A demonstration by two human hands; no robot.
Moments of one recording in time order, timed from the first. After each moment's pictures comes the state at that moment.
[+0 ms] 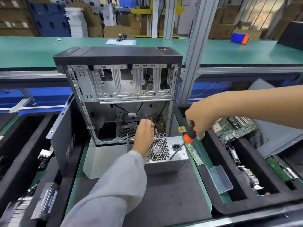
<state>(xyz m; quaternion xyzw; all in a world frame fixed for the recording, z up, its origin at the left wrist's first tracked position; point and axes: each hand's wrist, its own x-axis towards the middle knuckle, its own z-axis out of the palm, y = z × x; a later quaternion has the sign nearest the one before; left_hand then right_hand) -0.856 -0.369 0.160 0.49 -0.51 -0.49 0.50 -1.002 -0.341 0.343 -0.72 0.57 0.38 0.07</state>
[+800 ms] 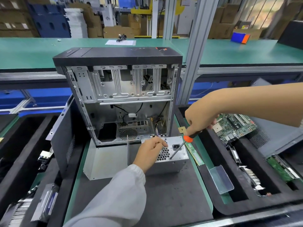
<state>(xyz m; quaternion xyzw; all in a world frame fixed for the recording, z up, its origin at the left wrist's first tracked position) -0.851 -0.331 0.148 0.51 -0.65 -0.45 0.34 -0.999 -0.348 0.348 -0.71 0.58 0.39 0.11</state>
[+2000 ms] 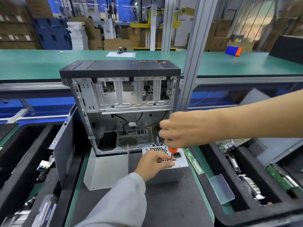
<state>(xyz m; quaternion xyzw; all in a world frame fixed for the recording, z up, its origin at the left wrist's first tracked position) -0.848 -0.336 0.139 0.42 -0.71 -0.47 0.31 -0.987 -0.316 0.346 -0.87 0.06 0.29 -0.39</state>
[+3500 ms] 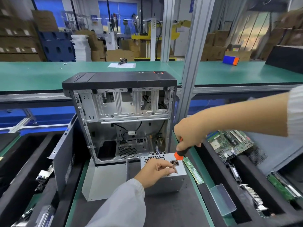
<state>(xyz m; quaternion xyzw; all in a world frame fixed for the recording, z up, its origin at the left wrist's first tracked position) -0.854 -0.341 0.142 0.34 -0.72 -0.53 0.30 -0.984 -0.331 0.367 -0.76 0.54 0.37 0.05</state>
